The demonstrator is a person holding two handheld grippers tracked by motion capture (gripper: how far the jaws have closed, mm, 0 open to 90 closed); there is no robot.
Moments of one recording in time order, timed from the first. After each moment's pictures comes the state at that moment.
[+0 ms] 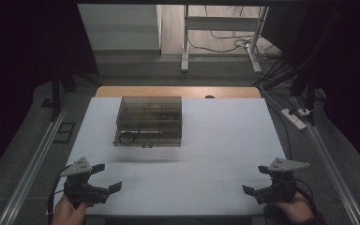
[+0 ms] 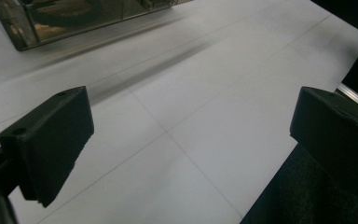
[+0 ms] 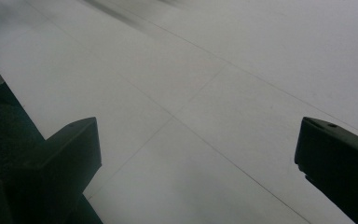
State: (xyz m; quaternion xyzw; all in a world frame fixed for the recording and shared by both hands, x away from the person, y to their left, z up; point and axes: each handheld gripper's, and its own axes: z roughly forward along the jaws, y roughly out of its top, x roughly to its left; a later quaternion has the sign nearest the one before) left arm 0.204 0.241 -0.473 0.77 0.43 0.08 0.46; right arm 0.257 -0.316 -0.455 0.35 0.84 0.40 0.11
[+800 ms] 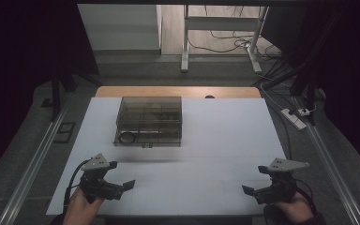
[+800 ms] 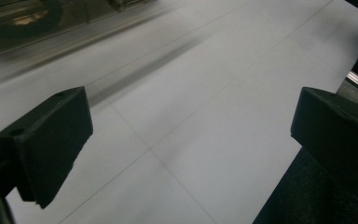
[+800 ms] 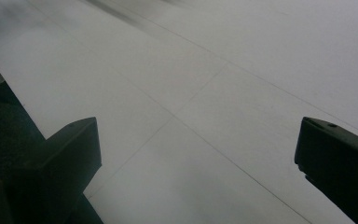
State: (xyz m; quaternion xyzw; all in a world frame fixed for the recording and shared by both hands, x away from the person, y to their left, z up) left arm 0.222 0.207 -0.473 0.80 0.41 0.07 0.44; right arm 0.257 -0.316 -0.455 0.35 0.84 0.40 0.11
